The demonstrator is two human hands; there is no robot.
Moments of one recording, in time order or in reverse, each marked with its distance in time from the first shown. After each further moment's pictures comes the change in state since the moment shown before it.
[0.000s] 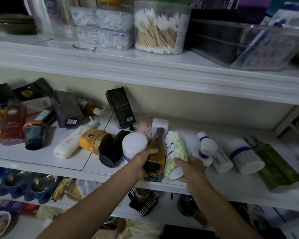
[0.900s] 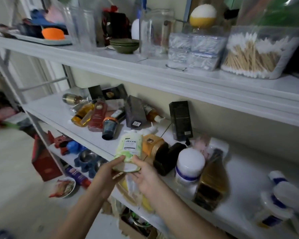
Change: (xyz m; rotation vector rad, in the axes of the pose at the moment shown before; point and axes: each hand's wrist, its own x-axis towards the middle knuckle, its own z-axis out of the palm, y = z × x) left_hand -0.120 -0.006 -0.190 -0.279 0.462 0.469; right_hand -0.081 0.018 0.230 0.329 -0.845 0.418
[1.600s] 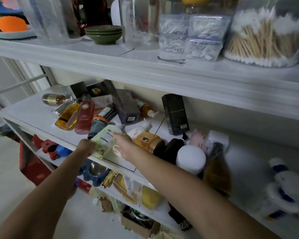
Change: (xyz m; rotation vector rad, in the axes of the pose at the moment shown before) left_hand 0.174 0.073 -0.057 0.824 0.346 0.069; right_hand 0.103 -0.046 0.069 -0.526 0.020 -0.064
